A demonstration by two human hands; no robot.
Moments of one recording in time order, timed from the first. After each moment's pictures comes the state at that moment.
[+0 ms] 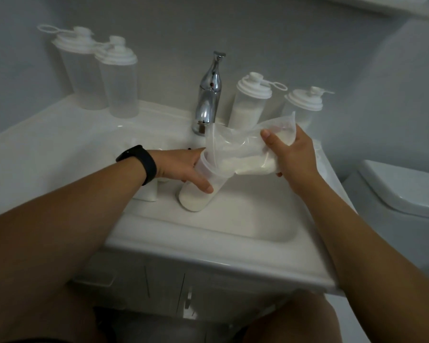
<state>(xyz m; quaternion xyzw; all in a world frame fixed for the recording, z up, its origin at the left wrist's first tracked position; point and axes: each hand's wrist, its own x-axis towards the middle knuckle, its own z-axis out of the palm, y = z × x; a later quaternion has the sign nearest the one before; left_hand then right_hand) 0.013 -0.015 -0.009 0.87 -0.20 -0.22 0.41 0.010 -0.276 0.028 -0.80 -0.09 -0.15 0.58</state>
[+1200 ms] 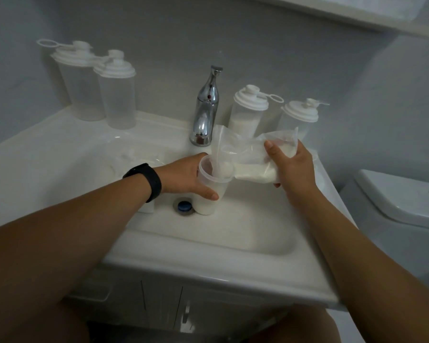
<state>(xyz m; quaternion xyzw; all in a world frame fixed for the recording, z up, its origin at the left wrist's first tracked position) 0.023 -0.025 -0.025 0.86 -0.19 -0.11 0.45 0.020 -0.281 0.020 -0.78 -0.05 -0.15 0.61</state>
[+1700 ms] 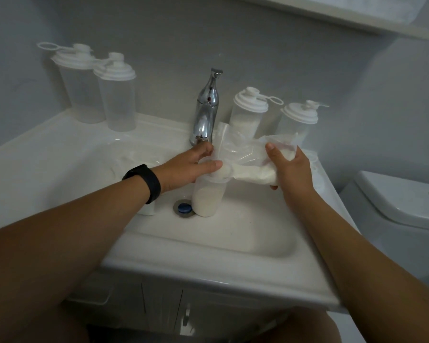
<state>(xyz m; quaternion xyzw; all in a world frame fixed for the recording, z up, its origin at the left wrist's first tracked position) 0.018 -0.028 -0.013 0.80 -0.15 -0.07 0.57 0.031 -0.282 0.009 -0.76 -0.03 -0.13 0.63</state>
